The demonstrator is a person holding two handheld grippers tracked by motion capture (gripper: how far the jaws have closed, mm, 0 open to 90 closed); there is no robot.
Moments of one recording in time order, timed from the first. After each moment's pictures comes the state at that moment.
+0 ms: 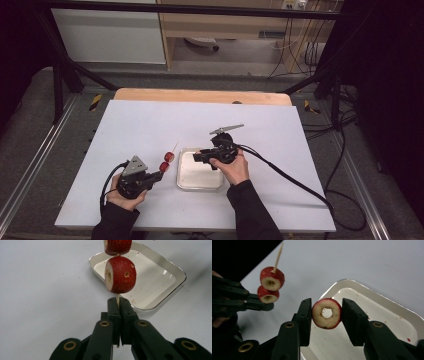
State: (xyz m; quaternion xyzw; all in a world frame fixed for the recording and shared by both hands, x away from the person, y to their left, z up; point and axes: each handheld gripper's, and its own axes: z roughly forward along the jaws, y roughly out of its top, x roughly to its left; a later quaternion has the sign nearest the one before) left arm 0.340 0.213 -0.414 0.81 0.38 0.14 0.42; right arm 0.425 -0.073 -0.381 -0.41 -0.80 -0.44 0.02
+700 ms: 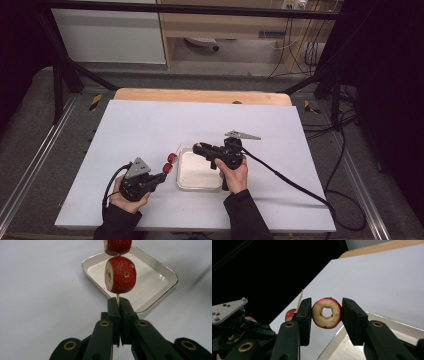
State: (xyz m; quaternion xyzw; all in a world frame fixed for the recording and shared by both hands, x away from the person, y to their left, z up) left arm 0.334 0.203 -0.411 0.81 0.38 0.14 0.43; right arm 0.409 -0.087 -0.391 -0.43 -0.67 -0.61 0.03
